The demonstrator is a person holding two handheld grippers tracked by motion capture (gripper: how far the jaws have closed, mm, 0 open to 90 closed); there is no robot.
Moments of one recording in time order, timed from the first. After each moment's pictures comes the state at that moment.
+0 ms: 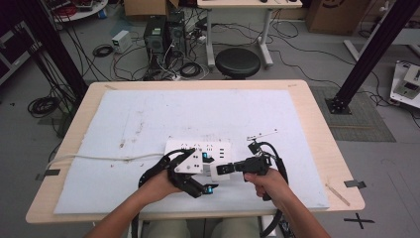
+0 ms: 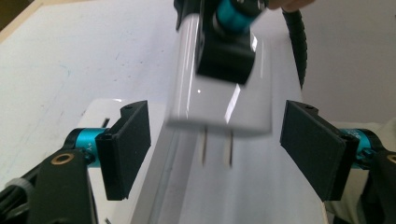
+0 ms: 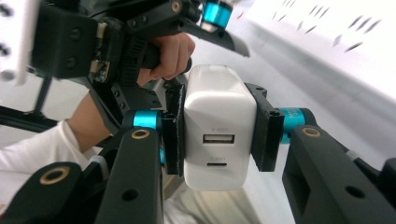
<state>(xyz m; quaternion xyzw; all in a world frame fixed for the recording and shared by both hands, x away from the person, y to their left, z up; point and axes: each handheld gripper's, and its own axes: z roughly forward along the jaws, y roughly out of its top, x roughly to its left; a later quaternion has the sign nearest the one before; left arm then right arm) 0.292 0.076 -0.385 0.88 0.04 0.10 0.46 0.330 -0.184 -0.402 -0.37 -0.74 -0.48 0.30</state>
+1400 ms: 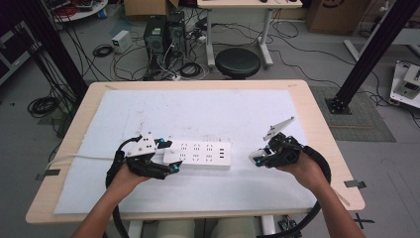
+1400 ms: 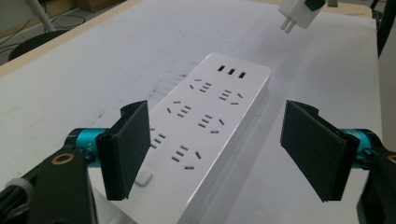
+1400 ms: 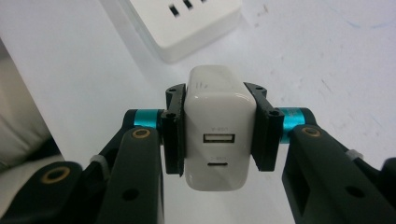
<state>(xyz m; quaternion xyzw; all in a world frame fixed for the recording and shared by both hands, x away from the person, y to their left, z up) 0.308 0.176 -0.385 0.82 0.21 0.16 0.50 0.334 -0.234 -0.353 -0.28 -0.92 -0.26 -0.07</state>
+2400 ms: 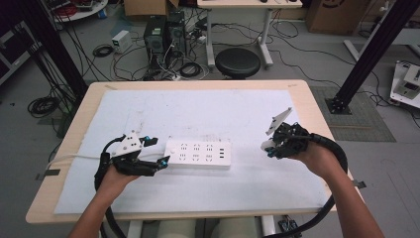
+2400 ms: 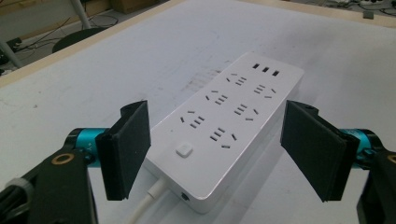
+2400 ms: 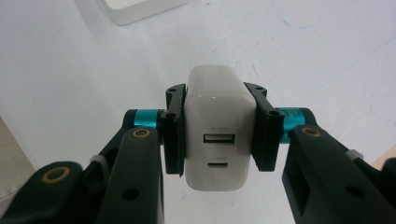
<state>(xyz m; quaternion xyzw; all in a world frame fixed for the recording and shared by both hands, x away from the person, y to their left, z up) 0.303 0.206 -0.384 0.80 0.26 0.19 0.51 0.343 -0.236 -0.315 -0.22 -0.95 -0.15 -0.16</state>
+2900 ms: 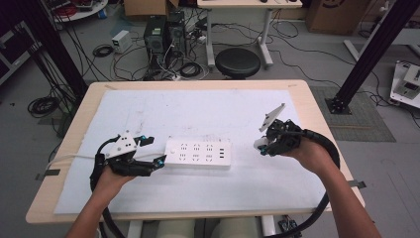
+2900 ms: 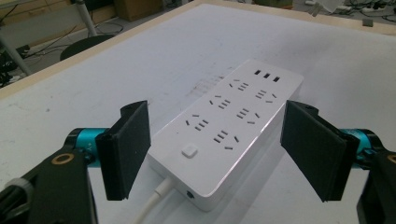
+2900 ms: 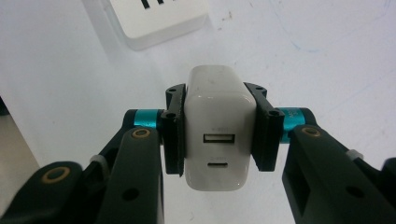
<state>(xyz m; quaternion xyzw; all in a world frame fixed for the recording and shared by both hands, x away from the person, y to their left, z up) 0.297 0.215 -0.380 0.79 0.26 0.20 0.52 0.350 -0.219 -0.310 -0.21 -0.95 -0.17 -0.14</state>
